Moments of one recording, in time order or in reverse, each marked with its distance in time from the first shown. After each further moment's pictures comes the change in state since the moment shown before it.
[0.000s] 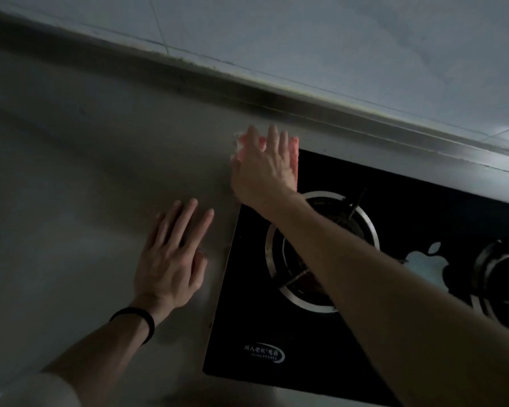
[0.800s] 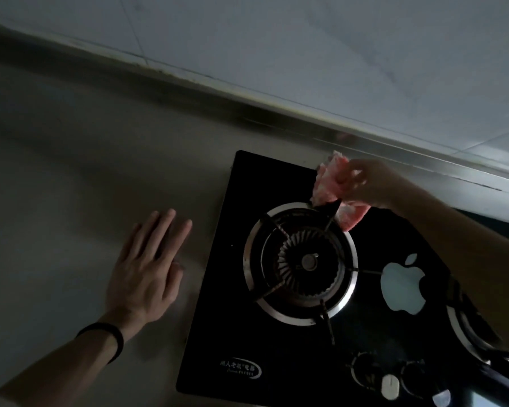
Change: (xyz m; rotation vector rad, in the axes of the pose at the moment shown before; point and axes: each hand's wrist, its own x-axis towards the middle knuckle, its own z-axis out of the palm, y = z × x) left_hand 0.001 0.003 -0.001 -0.001 -0.012 -0.018; right_hand 0.009 0.208 -0.101 0.178 -0.151 0.118
